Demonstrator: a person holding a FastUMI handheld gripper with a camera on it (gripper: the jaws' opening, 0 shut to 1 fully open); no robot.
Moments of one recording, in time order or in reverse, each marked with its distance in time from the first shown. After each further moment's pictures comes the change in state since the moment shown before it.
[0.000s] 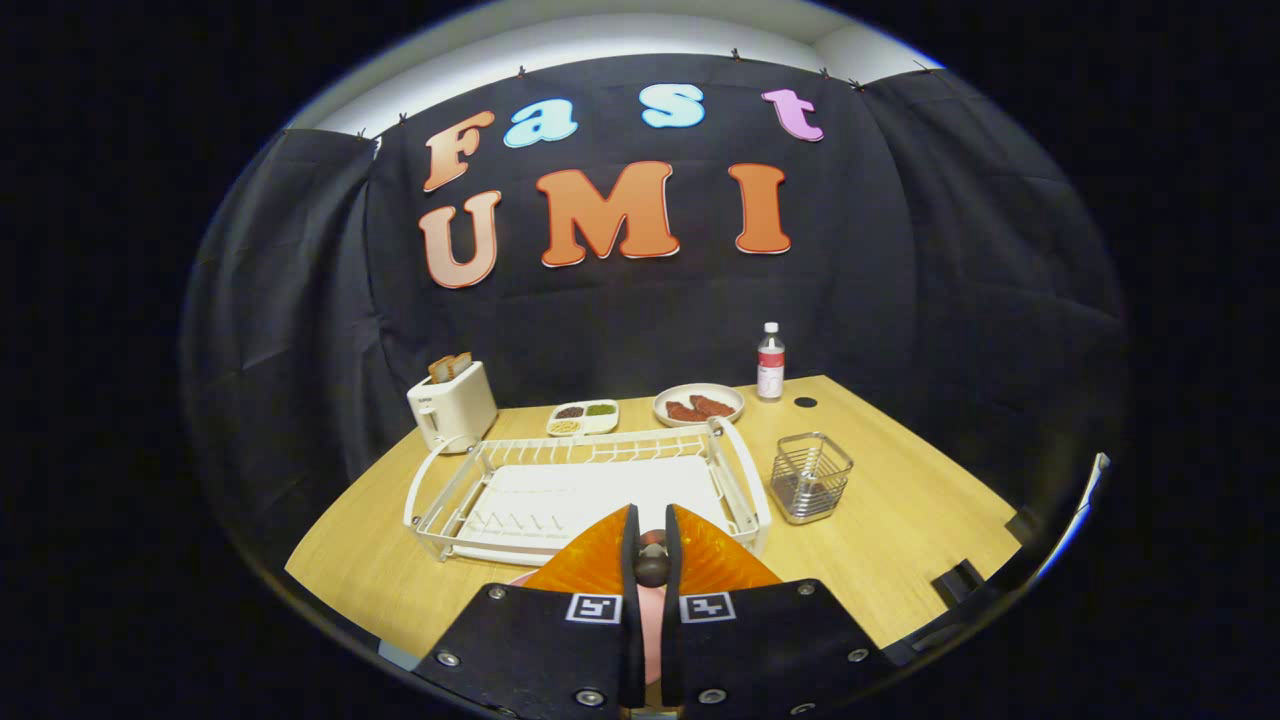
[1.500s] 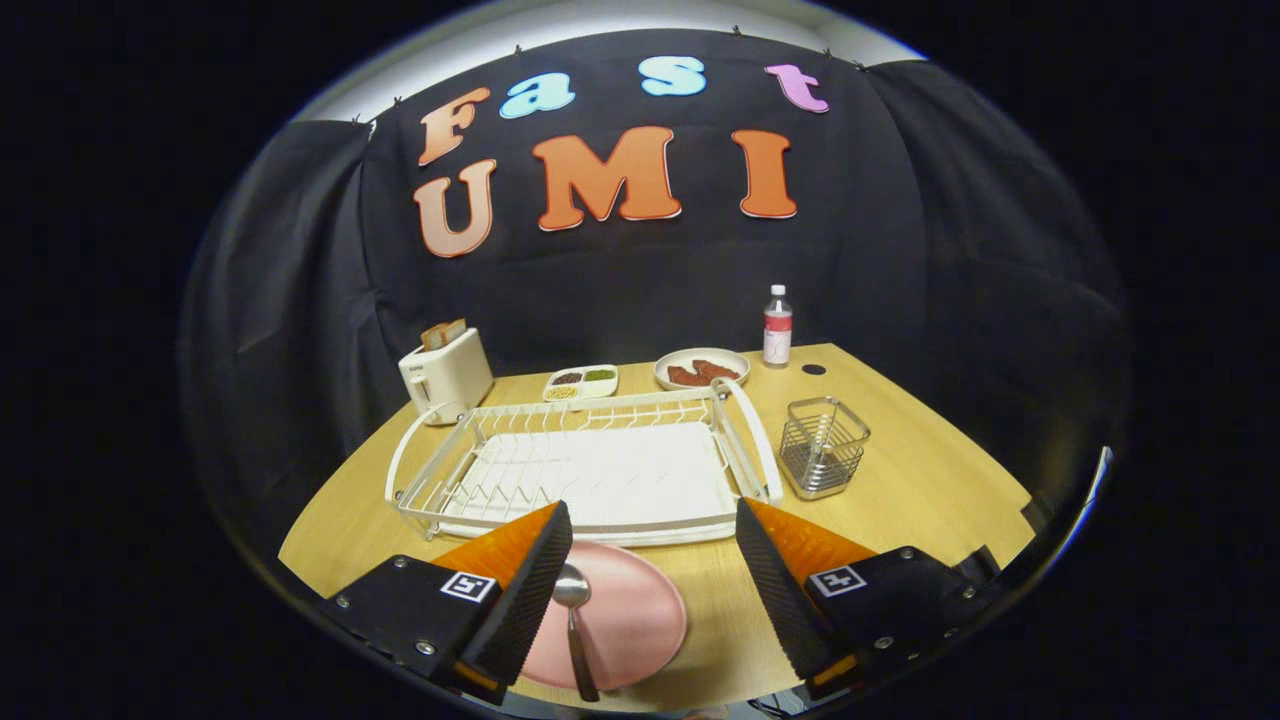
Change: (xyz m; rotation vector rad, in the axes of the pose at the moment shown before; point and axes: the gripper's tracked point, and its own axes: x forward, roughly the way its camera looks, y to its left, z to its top) arm 0.025 -0.041 0.002 0.006 0.050 -0.031
